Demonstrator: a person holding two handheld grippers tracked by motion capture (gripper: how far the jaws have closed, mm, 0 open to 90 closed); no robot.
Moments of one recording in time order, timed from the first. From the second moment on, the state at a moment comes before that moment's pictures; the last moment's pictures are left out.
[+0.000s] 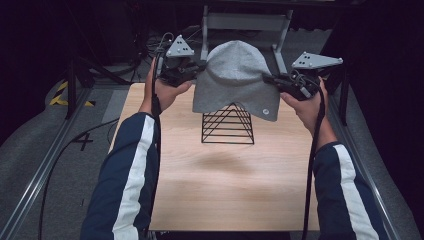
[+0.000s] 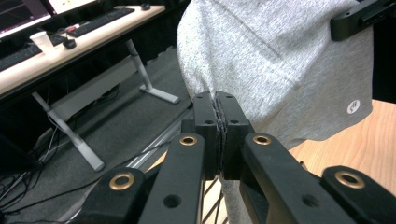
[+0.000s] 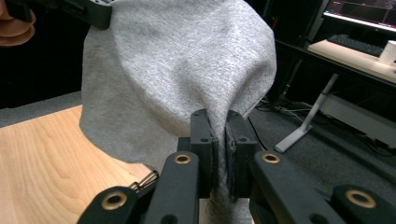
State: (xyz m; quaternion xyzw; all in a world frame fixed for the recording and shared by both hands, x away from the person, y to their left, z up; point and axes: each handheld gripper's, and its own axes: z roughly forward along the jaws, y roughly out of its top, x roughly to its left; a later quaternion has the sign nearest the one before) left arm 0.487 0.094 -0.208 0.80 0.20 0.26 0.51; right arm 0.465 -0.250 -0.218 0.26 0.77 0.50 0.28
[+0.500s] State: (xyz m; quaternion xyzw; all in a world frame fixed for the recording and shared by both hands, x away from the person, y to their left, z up) left arm 0.480 0.099 -0.239 0.81 0.19 0.25 0.49; right arm 0.459 -0.243 -0.236 0.25 0.79 0.49 0.28
